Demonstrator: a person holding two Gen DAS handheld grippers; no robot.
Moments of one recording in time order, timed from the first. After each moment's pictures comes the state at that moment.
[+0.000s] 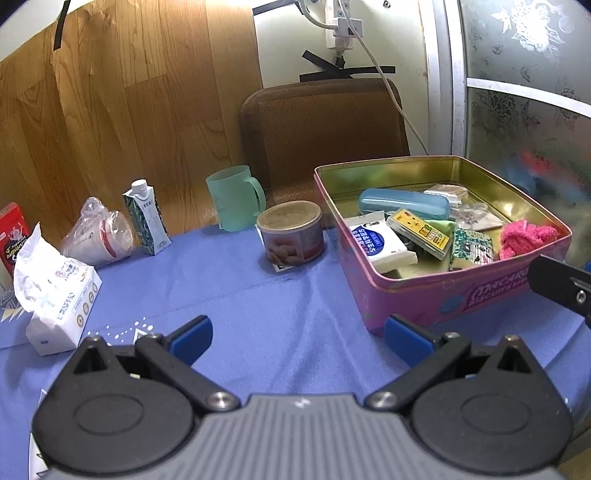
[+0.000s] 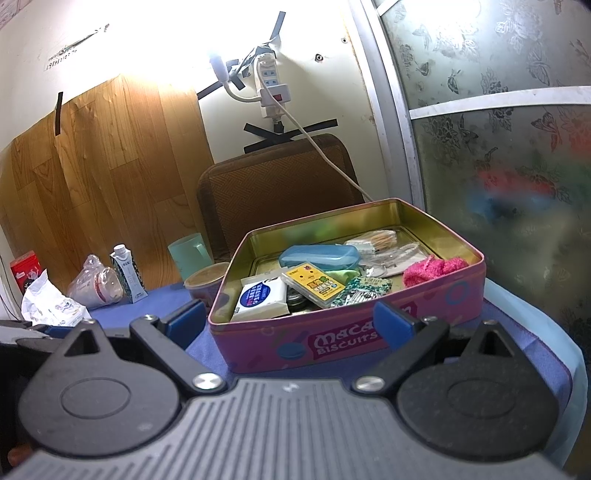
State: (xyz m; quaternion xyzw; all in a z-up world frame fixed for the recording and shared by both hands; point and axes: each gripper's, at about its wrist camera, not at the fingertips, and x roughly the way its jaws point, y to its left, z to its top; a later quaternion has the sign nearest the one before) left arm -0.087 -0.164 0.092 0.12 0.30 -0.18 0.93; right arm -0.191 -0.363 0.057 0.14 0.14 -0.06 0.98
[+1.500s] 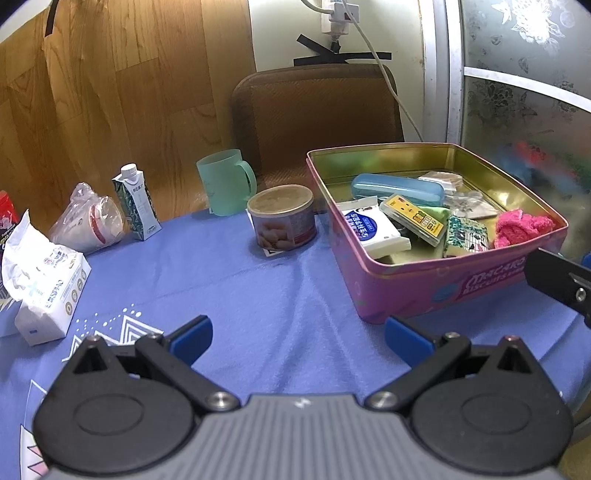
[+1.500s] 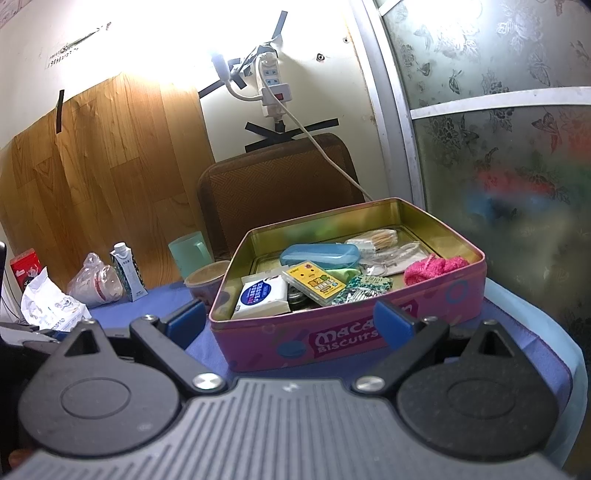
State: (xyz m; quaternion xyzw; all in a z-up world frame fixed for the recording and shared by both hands) left arm -0.083 -0.167 0.085 0.12 0.32 -0.19 0.92; right arm -0.193 -0.359 0.055 0.13 0.14 -0.07 0.98
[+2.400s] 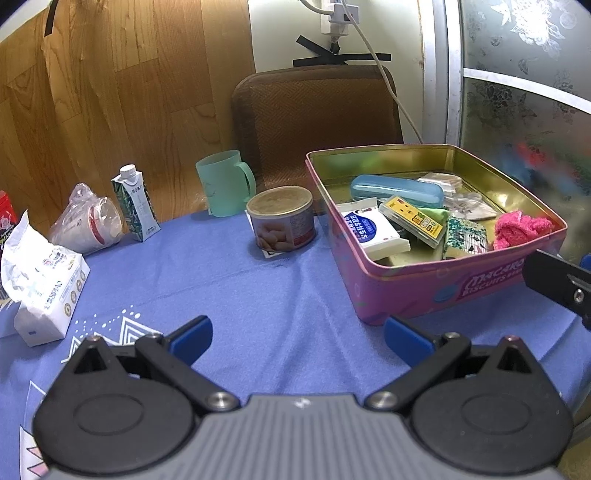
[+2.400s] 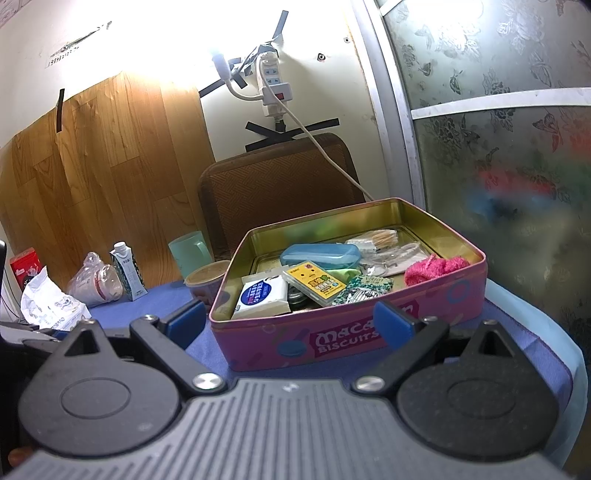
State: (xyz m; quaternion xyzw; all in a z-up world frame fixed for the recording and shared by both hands) left arm -0.082 -0.166 0.086 0.12 0.32 -0.19 0.92; right arm -0.192 -0.358 0.055 0.13 0.14 -0.07 0.98
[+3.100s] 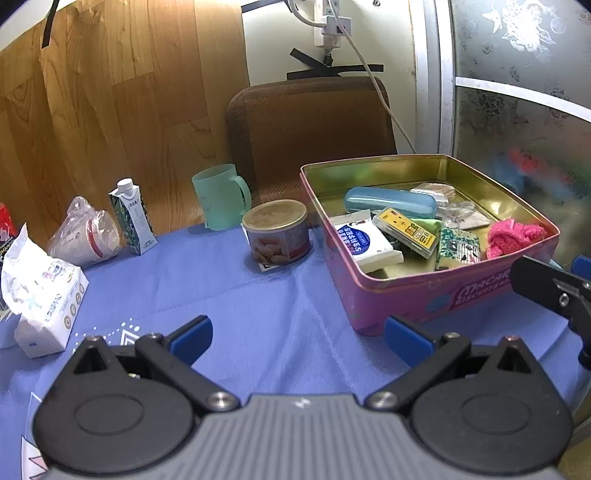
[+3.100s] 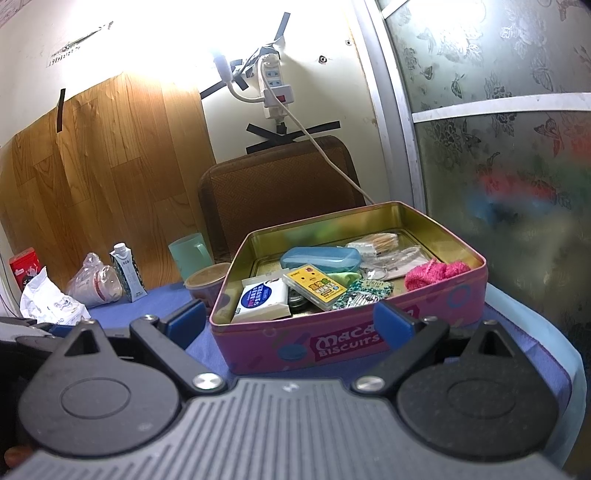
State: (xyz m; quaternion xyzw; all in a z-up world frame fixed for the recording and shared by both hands) left arm -0.087 -0.169 0.092 0.12 0.30 -0.20 0.92; right arm -0.191 -0.359 0.057 0.13 0.14 -0.07 0.98
